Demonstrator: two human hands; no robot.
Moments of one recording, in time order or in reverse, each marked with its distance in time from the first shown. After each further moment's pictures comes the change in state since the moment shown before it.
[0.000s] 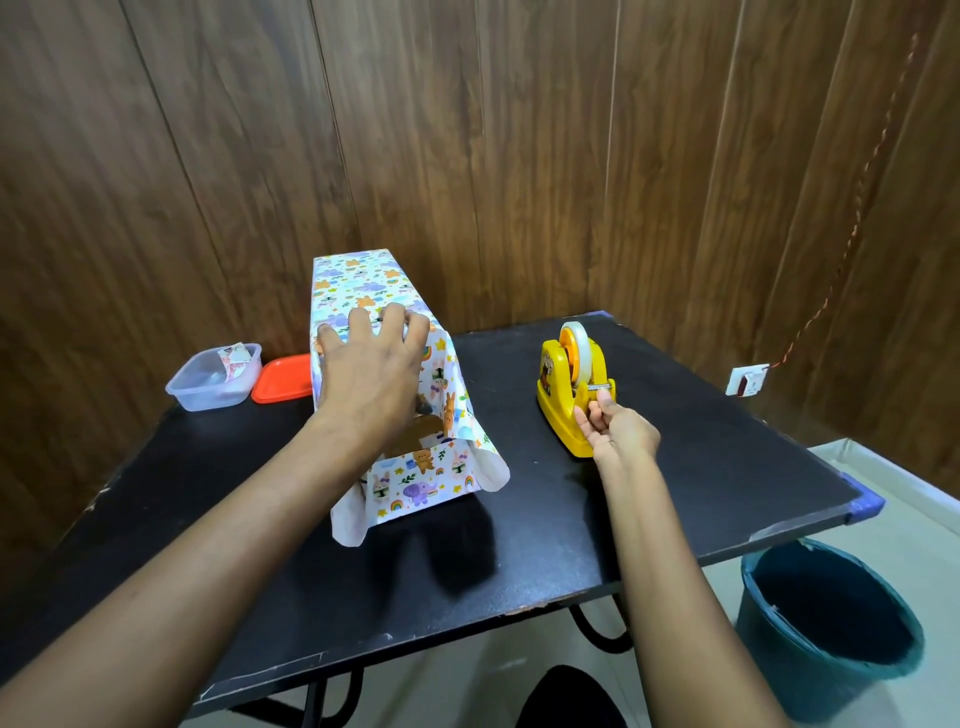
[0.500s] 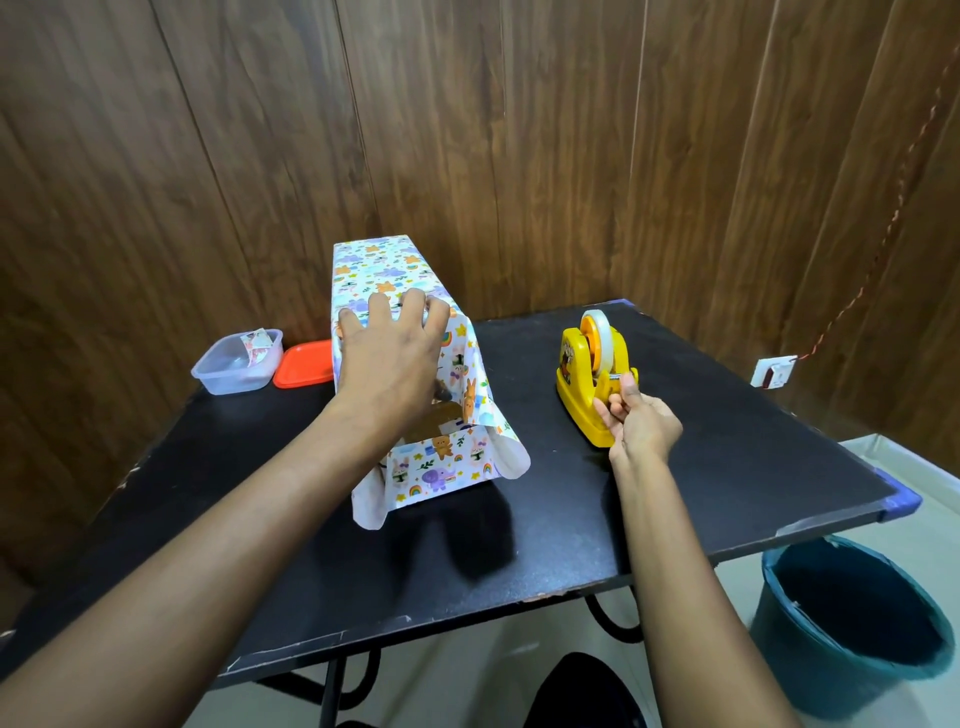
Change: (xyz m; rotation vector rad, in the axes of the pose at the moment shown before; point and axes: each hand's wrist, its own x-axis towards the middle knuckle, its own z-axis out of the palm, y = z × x) left_hand -0.001 -0.001 -0.002 -0.005 0.004 0.012; right_hand 0.008 0.014 -0.004 -0.077 -0.006 -0.203
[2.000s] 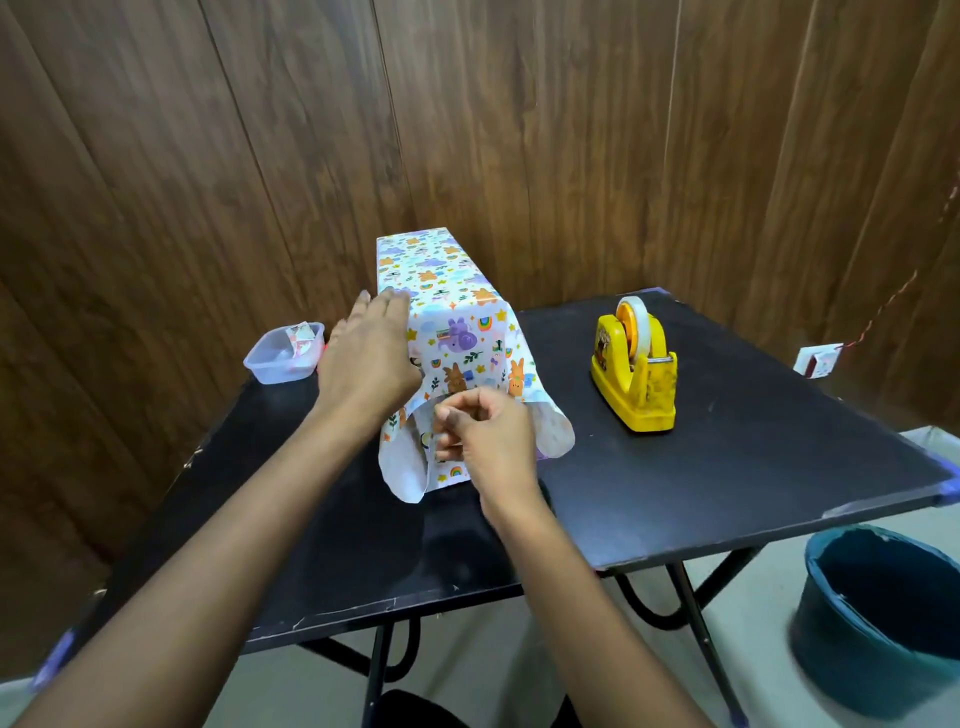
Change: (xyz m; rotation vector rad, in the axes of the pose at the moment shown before) left_hand -0.025 -0.047 0.012 -0.459 0.035 -0.213; right_hand -0.177 0.052 0.056 -0.475 -0.697 -0.089
